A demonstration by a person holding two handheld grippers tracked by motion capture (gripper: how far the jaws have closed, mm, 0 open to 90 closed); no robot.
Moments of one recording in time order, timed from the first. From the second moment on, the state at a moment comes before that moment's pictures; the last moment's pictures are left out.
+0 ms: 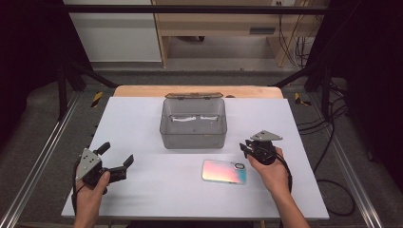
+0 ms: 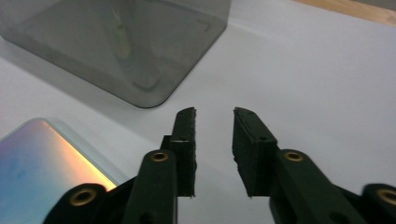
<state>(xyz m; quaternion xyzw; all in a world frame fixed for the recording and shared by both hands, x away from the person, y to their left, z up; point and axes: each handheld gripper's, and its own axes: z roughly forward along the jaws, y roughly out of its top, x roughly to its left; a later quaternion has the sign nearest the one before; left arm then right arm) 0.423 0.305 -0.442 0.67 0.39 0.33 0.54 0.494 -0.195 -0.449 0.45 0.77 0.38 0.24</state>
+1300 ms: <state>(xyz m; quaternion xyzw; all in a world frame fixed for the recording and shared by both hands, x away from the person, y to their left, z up) 0.423 0.298 -0.443 0.68 0.37 0.34 0.53 0.440 -0.192 -0.472 0.42 0.84 0.31 0.15</state>
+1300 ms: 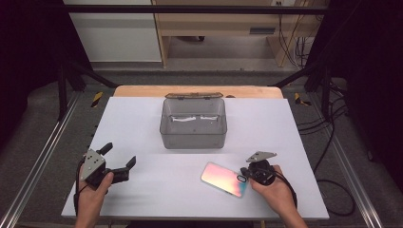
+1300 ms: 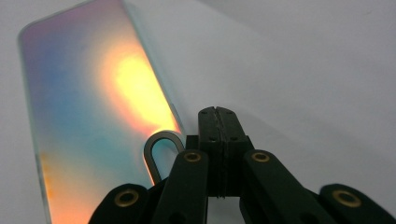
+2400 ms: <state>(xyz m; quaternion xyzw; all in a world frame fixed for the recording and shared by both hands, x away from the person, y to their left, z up) 0.423 0.297 -0.444 0.69 0.37 0.34 0.52 0.382 -0.162 -0.480 0.37 0.84 0.36 0.13</state>
